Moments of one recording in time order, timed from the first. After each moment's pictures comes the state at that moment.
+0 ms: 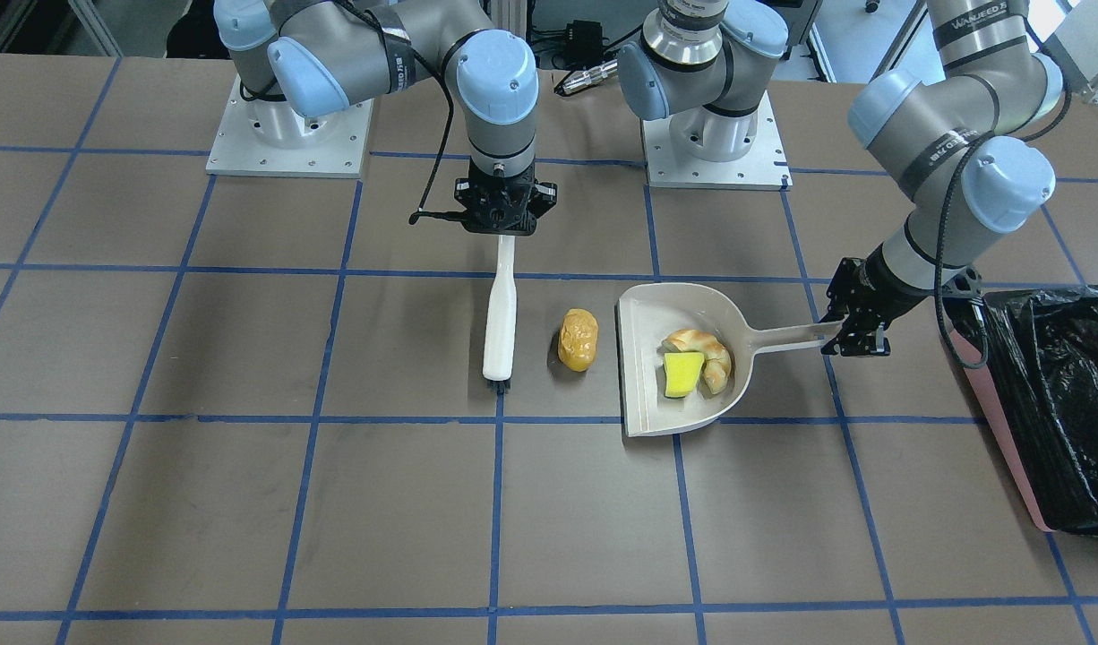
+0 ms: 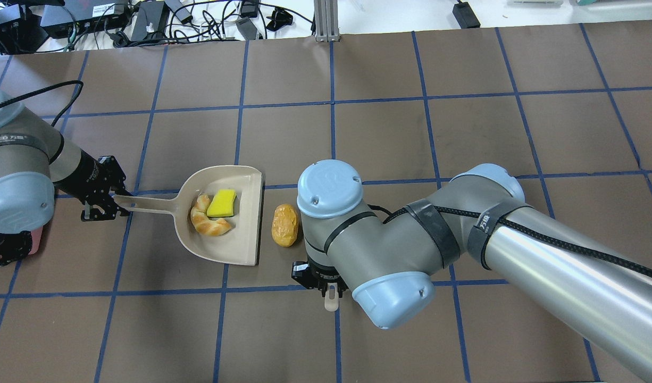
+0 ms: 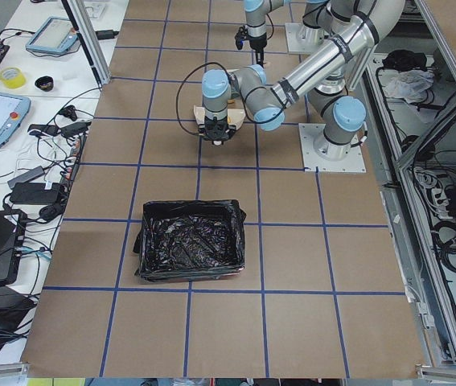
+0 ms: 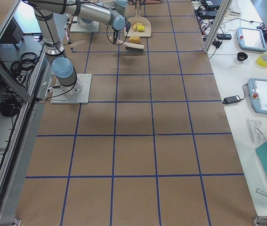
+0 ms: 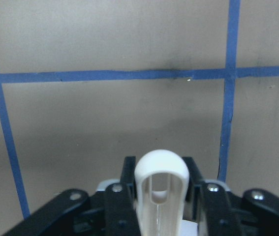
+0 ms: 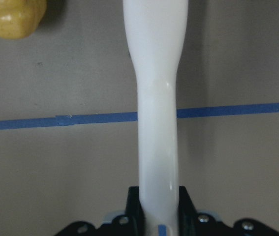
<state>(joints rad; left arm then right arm) -1.14 -1.66 -2.07 -1.01 1.52 -1.12 2.13 -1.43 2.00 -1.98 -1.44 0.61</state>
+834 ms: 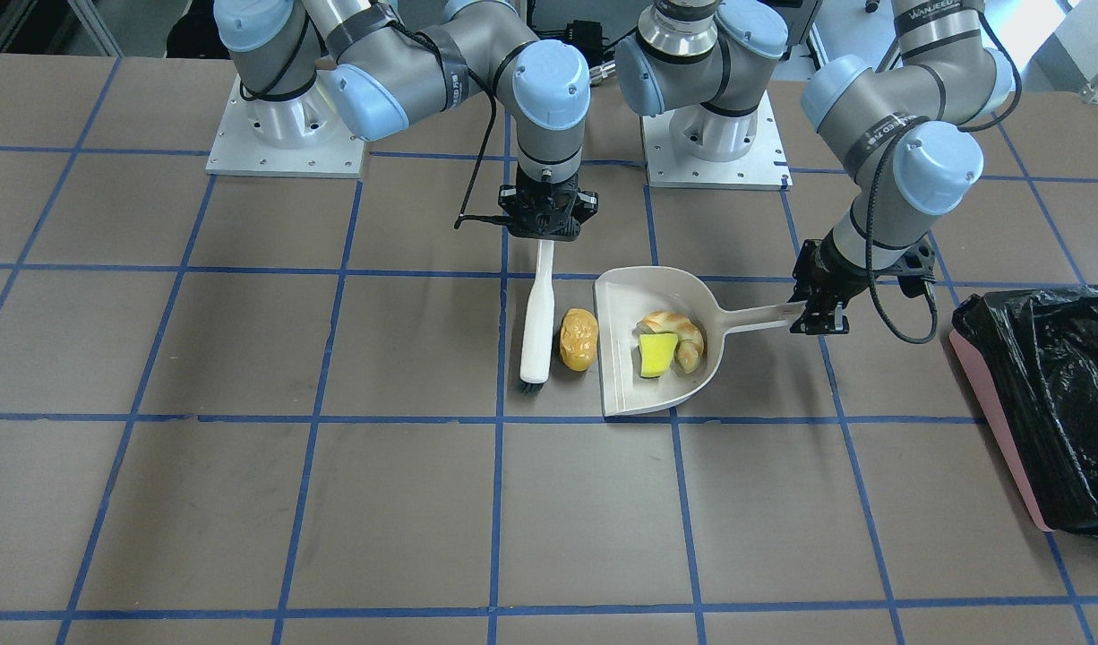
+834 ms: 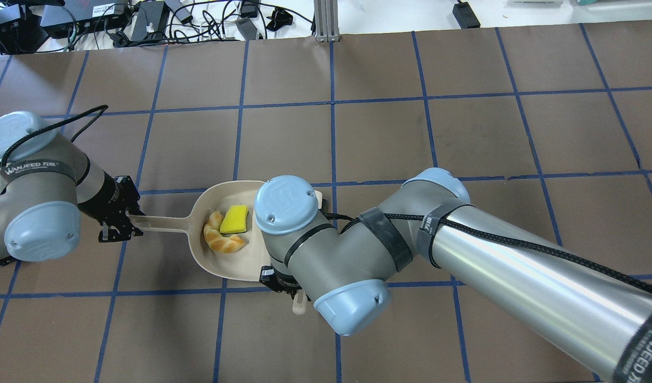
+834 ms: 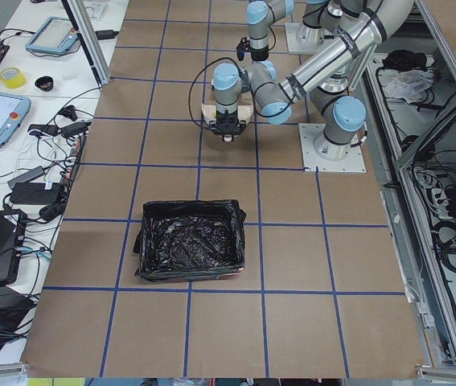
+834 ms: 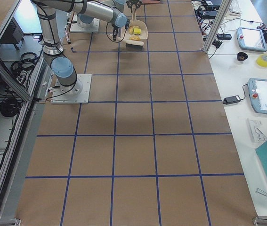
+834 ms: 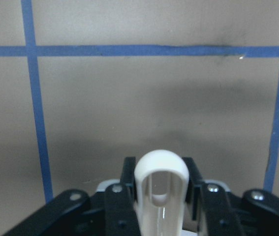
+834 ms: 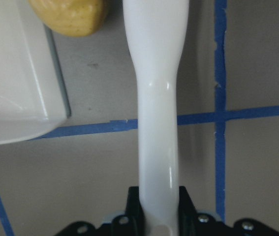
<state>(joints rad) -1.22 -1.61 -2.18 -0.98 1.58 -1.21 2.23 -1.32 1.92 -2.07 -1.42 0.76</state>
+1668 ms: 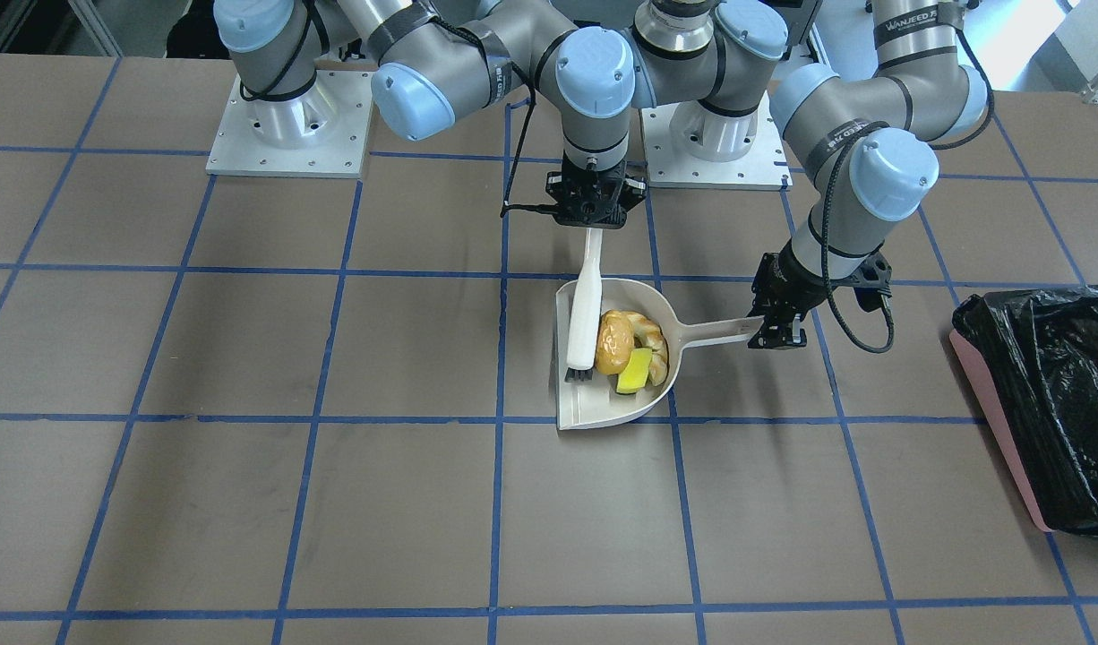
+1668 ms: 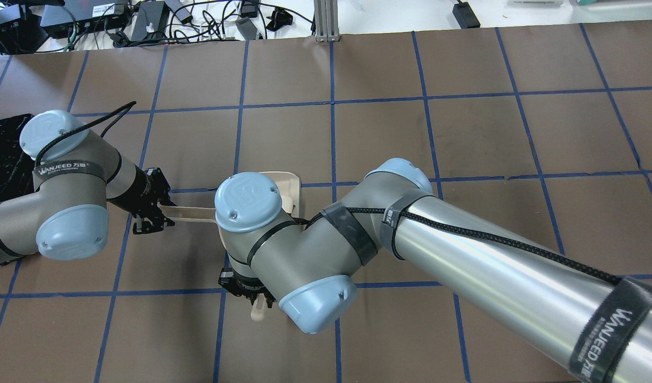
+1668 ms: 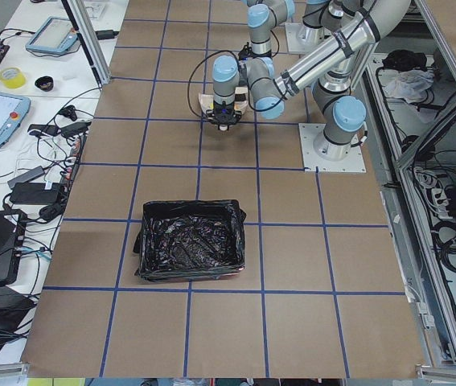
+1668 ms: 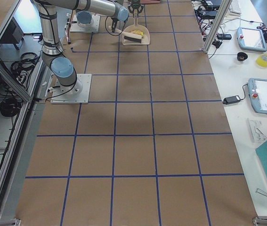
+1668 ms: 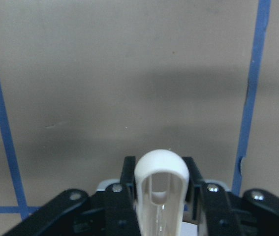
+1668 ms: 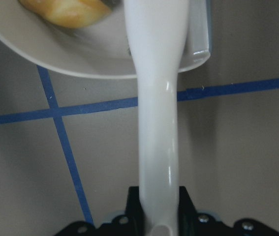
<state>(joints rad) -1.30 -1.63 -2.17 -0.91 1.46 -1.28 2.29 -1.29 1.82 -2.01 -1.33 0.86</state>
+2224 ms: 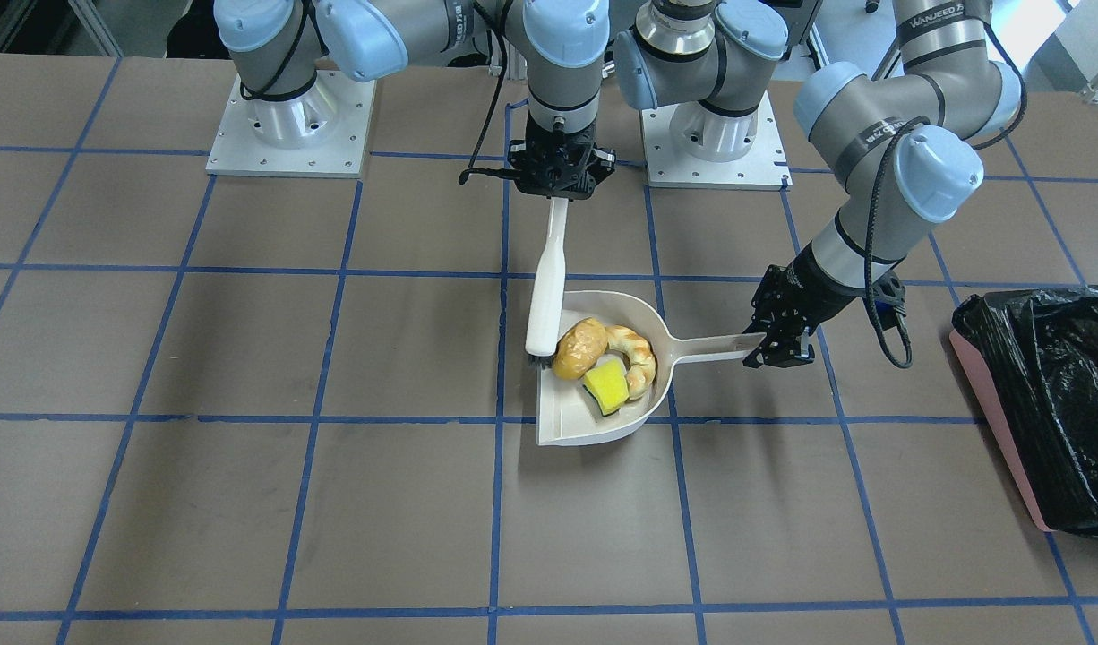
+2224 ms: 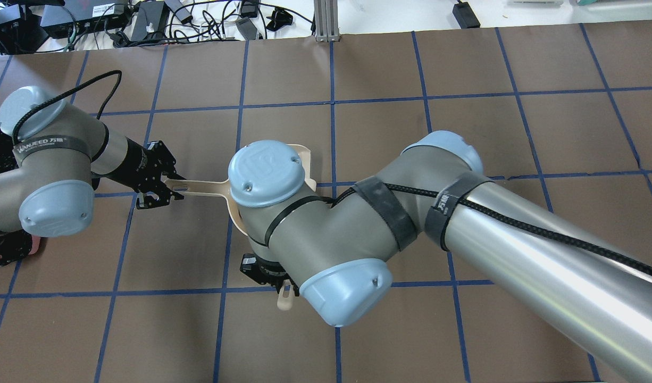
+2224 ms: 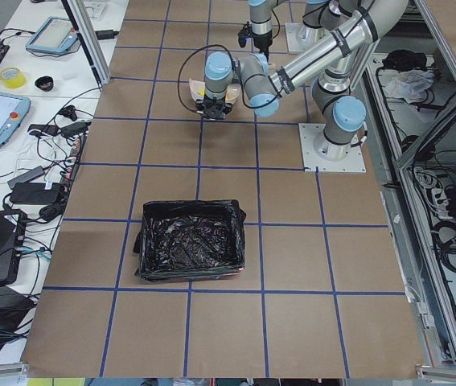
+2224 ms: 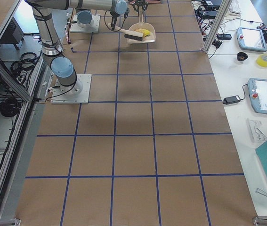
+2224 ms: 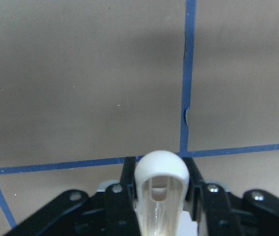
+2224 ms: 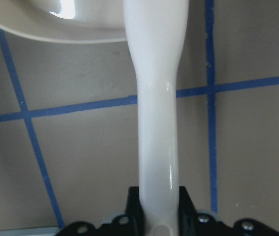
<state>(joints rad) -1.28 -1.65 -2.07 -0.98 1.32 -1.23 2.21 -1.42 1.81 -1.83 -1.42 0.76</state>
